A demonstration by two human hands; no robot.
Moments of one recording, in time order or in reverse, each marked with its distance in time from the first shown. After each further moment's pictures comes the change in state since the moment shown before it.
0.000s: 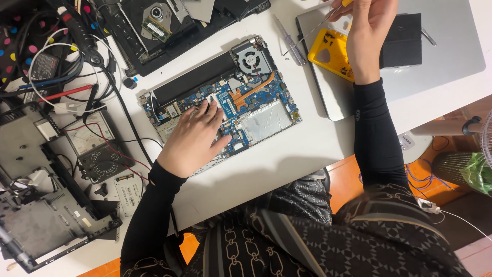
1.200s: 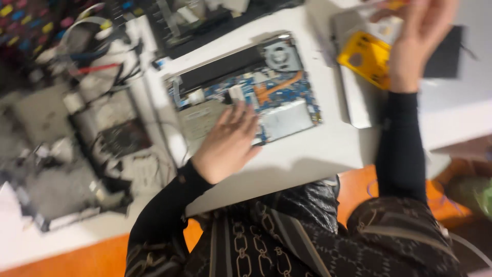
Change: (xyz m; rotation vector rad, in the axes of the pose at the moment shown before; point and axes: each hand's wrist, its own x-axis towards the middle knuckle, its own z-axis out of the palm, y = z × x) left_hand -0.002 0.038 0.008 0.017 -0.085 -0.036; right_hand 0.005 -0.032 0.005 -0.015 -0.008 -0.024
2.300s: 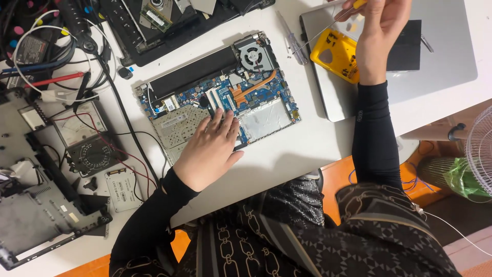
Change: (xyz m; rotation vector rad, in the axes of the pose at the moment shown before) left_hand -0.007 -0.001 0.009 -0.023 0.043 0.074; right_hand 0.005 0.010 -0.006 -0.006 -0.046 -0.085
